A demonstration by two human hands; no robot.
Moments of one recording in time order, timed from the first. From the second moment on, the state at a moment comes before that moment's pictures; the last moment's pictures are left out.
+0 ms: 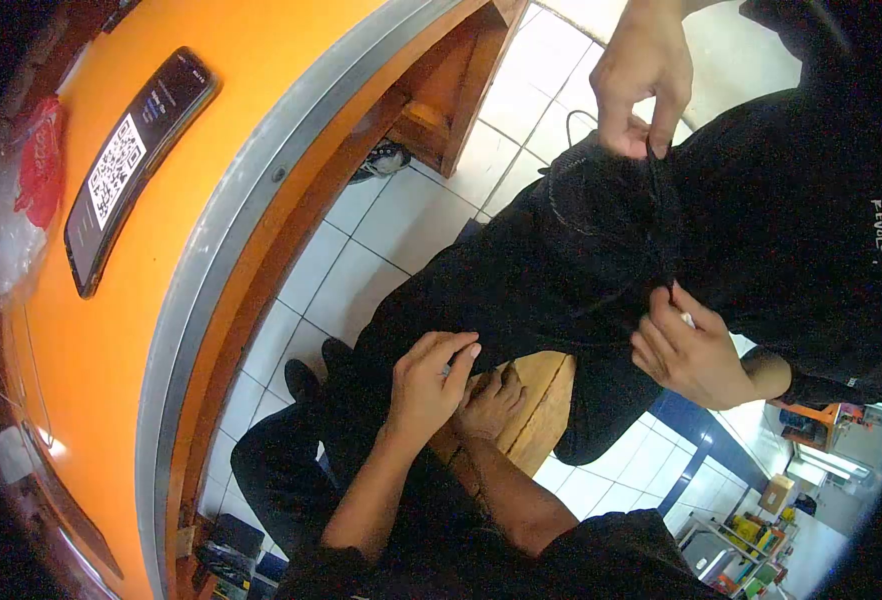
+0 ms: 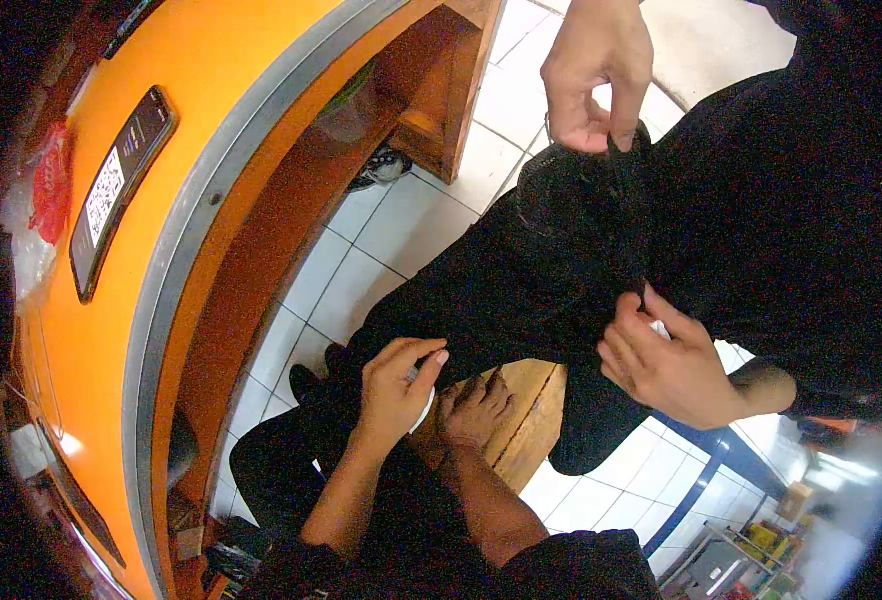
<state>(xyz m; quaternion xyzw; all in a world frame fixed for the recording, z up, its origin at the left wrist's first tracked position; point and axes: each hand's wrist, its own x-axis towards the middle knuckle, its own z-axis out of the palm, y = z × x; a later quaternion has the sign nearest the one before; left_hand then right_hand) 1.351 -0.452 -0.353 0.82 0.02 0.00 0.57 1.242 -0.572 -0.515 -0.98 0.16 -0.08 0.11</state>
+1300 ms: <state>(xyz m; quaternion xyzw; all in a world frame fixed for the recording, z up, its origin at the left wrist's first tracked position) 1.333 -0.451 -0.322 0.83 0.01 0.01 0.56 1.244 -0.574 -0.502 -0.98 0.18 -0.02 0.13</state>
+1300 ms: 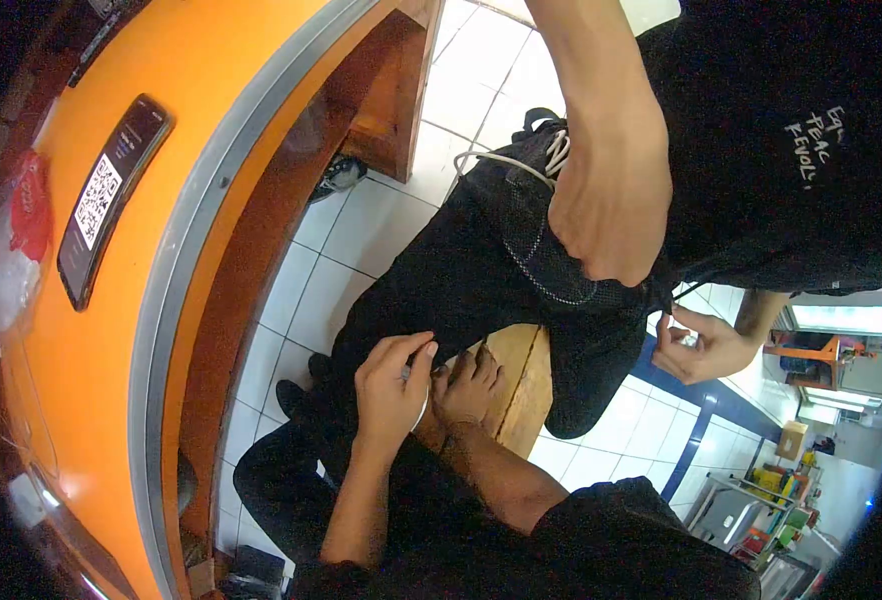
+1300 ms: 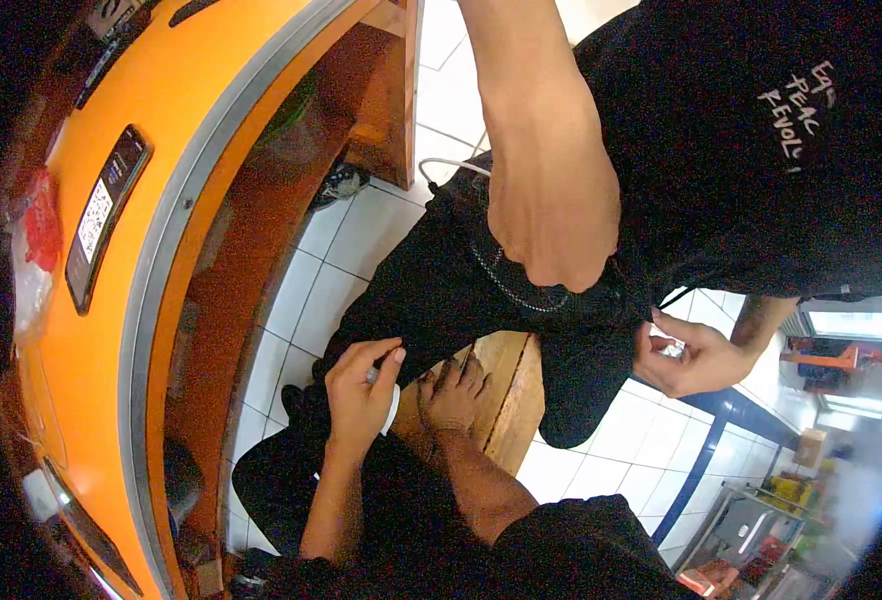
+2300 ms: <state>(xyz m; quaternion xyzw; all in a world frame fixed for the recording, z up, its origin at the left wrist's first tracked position) 1.278 -0.444 -0.315 0.84 0.01 0.02 0.53 1.241 -0.573 -0.497 -0.97 0.18 -0.05 0.13</state>
